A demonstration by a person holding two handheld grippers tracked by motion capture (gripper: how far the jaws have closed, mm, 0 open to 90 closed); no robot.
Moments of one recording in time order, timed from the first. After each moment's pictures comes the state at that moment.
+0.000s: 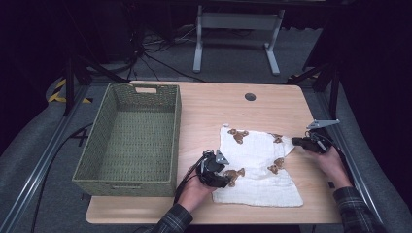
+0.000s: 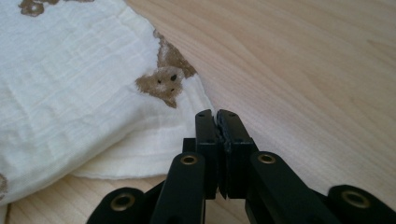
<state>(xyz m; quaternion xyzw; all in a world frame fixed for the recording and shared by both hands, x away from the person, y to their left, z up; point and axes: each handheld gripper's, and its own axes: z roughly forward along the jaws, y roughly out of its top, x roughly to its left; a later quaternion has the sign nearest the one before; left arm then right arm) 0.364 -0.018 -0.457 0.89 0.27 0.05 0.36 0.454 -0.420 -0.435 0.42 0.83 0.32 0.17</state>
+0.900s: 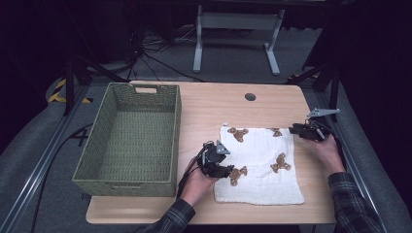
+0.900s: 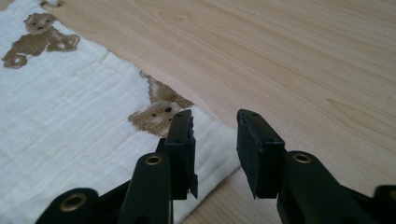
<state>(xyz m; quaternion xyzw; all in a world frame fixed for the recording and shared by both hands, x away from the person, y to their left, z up) 0.389 -0.024 -0.437 0.87 0.29 0.08 0.38 0.490 -0.426 -0.428 0.42 0.82 0.36 0.18</state>
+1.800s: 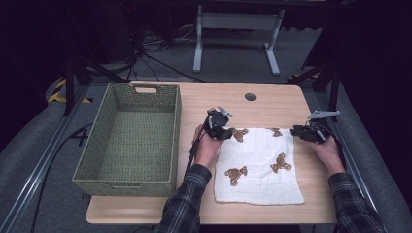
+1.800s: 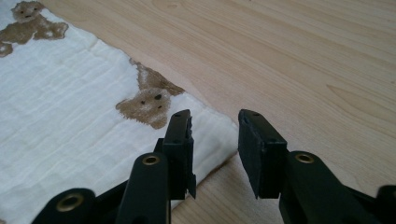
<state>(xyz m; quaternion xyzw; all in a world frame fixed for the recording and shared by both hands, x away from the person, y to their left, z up) 0.501 -0.046 -0.428 0.85 0.37 0.15 0.35 0.493 -0.433 -0.440 0.42 0.82 0.36 0.18</state>
